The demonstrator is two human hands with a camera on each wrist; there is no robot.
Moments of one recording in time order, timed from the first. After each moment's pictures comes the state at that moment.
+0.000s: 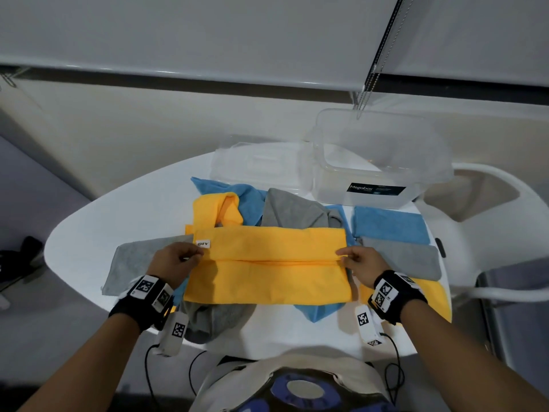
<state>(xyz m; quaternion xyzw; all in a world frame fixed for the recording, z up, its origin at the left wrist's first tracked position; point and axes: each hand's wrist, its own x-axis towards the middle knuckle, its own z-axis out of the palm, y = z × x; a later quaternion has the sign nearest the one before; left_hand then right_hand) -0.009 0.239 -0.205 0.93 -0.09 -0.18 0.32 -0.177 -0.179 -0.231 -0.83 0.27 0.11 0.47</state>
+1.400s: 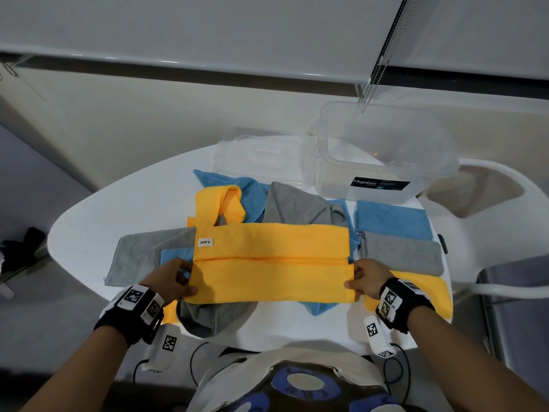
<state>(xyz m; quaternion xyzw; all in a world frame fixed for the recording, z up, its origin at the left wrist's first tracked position) -0.031 0.264 -0.205 0.90 -0.02 -0.39 0.21 -0.201 -0.175 -0.239 -0.85 0.30 0.24 0.37</state>
